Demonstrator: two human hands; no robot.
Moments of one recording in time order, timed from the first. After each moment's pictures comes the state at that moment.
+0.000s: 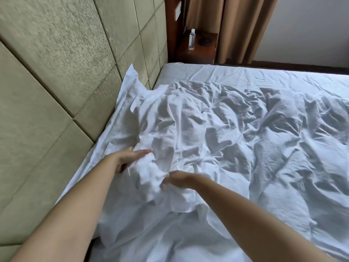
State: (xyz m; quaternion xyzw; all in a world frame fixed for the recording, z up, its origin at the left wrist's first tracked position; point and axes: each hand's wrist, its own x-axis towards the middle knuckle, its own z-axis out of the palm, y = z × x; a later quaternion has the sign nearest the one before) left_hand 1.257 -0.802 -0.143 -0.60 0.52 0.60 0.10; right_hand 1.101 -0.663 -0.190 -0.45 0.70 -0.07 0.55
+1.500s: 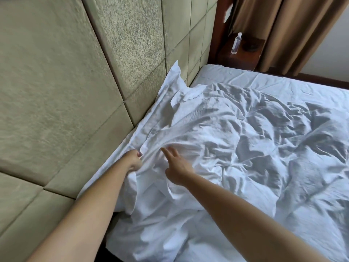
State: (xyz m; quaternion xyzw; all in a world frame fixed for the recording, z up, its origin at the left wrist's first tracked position) left_hand 1.350 -0.776 -0.156 -0.67 0.66 0.29 0.15; right_hand 1.188 -0.698 -0.179 -0.66 0.68 -0.10 0.31
